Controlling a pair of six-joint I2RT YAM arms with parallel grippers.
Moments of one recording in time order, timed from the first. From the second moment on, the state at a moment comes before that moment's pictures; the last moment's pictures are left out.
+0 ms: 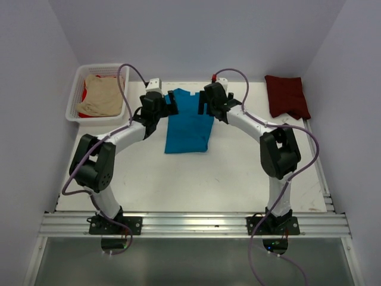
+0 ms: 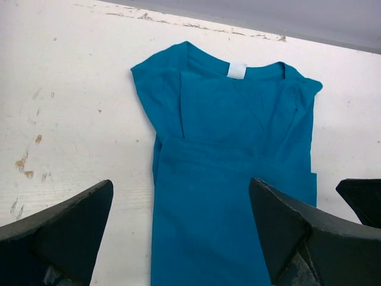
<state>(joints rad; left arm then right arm) -0.40 1.77 1.15 0.20 -0.23 -0.41 0.52 2.00 1.60 -0.34 0.39 0.43</state>
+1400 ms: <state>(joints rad) -0.49 1.58 0.65 0.26 0.02 -0.50 0.52 1.64 0.84 0.00 -0.09 0.71</state>
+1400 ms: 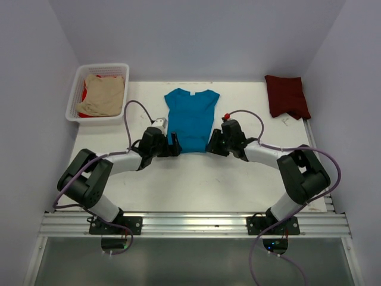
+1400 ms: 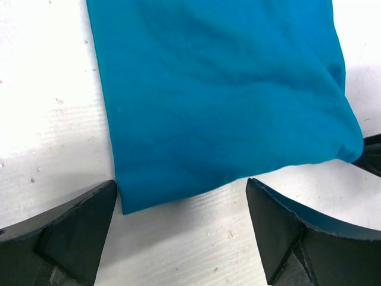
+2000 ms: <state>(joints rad) -0.49 1.55 0.61 0.29 0.03 -0.52 0.52 1.66 0.80 0.19 -0.23 0.79</state>
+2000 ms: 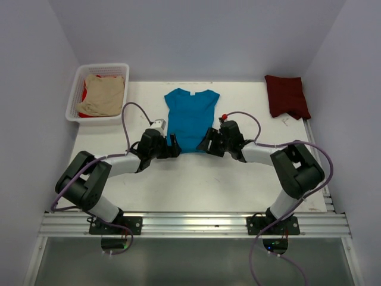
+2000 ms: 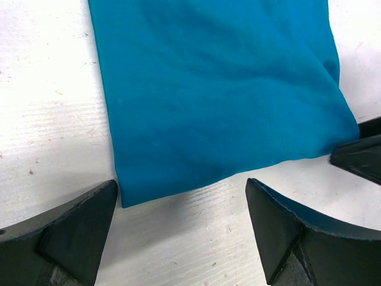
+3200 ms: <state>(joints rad) -0.48 1.61 0.59 0.33 0.05 -0.56 0.52 1.76 0.78 0.26 -0.16 0.78</state>
